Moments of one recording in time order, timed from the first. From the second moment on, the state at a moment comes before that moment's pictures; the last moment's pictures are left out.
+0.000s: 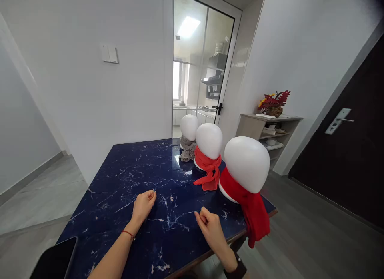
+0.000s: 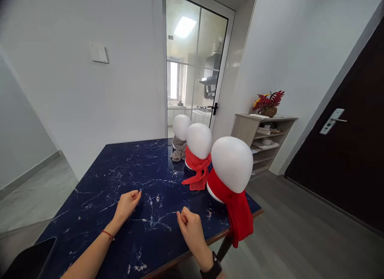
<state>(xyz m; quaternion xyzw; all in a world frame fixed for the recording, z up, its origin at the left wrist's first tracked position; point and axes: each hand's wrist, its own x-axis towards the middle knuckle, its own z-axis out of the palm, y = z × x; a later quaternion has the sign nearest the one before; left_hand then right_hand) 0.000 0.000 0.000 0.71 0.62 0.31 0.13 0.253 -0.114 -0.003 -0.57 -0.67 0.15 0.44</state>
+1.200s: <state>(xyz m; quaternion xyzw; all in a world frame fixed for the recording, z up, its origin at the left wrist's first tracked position) 0.012 -0.006 0.000 0.77 0.56 0.28 0.14 0.470 -0.115 0.019 -0.68 -0.26 -0.01 0.68</state>
